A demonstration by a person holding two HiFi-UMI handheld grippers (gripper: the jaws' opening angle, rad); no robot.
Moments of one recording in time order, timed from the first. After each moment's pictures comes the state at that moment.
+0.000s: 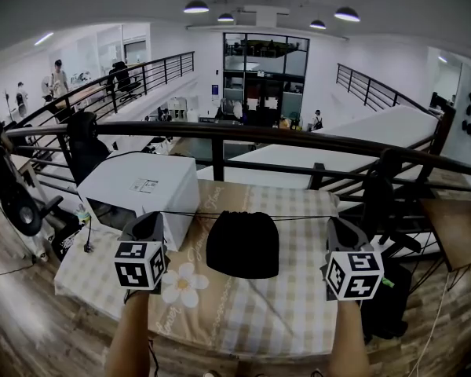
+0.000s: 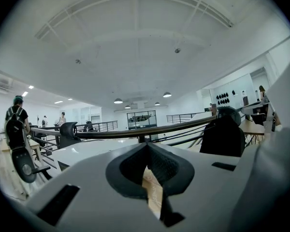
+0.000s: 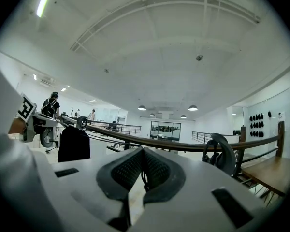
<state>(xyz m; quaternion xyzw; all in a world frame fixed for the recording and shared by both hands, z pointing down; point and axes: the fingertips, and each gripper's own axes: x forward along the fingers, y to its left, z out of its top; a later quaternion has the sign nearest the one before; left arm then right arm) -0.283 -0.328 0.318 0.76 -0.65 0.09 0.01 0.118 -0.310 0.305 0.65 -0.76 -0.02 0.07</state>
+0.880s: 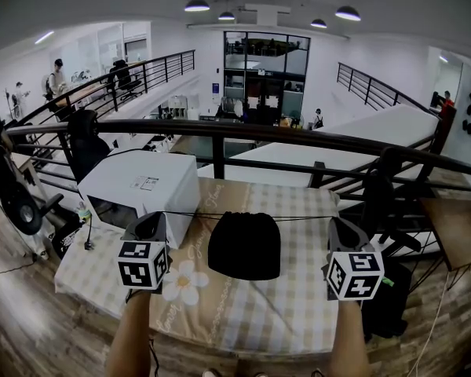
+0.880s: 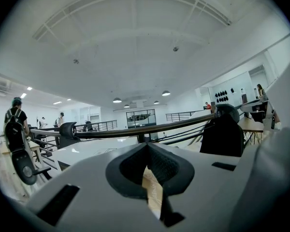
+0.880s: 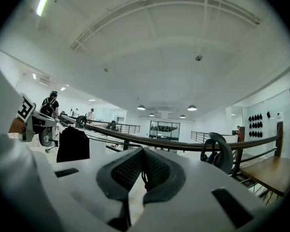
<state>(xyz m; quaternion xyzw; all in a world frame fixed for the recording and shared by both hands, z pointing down) -0.275 -0.327 0.322 0.76 -0.64 0.11 0.01 0.125 -0.308 0.307 0.65 -0.76 -0.01 0.08</state>
